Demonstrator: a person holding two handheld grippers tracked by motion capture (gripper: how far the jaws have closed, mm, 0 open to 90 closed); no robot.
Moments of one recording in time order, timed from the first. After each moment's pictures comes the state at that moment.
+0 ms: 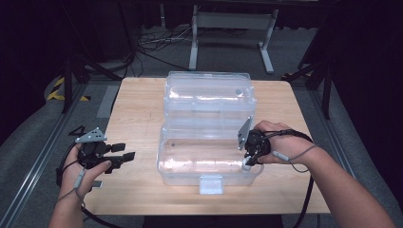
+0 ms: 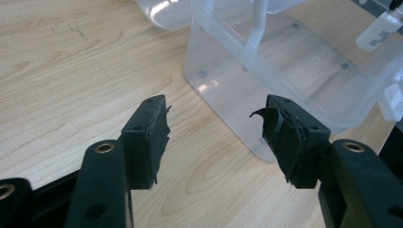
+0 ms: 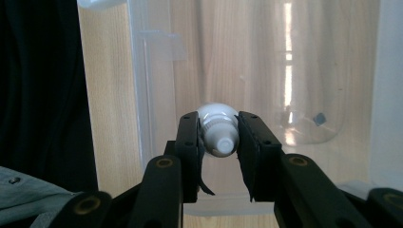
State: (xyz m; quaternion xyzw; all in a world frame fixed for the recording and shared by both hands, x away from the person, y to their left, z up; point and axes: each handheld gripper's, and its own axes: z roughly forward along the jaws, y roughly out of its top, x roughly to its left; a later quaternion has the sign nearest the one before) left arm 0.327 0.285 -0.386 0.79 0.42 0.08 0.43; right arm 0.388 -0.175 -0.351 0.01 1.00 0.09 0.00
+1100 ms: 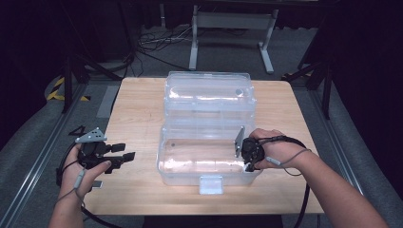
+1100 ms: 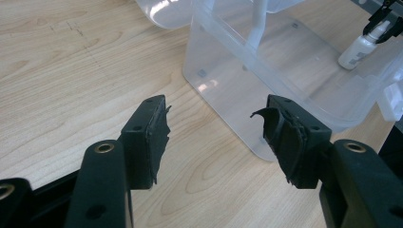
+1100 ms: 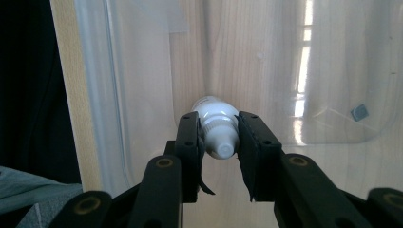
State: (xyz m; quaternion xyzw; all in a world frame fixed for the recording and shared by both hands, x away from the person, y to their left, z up) left arm 0.327 0.286 -0.387 0.79 0.42 0.08 0.43; right arm 0.393 -0.173 -0.391 0.01 1.00 0.05 -0.02
